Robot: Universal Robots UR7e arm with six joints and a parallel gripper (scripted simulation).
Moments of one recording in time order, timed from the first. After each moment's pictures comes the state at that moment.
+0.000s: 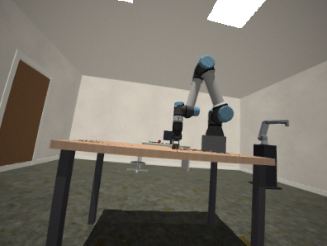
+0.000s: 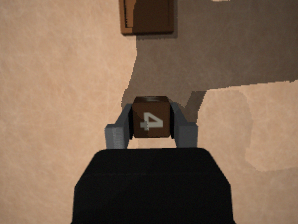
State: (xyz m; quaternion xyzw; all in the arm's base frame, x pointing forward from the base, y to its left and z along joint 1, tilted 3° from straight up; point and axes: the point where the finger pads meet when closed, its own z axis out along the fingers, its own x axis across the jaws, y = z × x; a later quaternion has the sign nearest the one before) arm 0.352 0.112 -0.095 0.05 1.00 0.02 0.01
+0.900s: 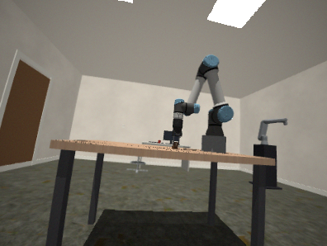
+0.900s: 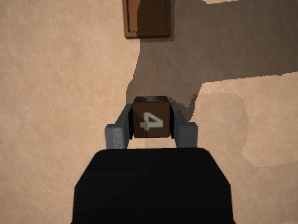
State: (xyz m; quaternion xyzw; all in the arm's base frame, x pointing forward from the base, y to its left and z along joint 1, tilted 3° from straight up) arm 0.351 0.111 -0.073 0.05 1.00 0.02 0.01
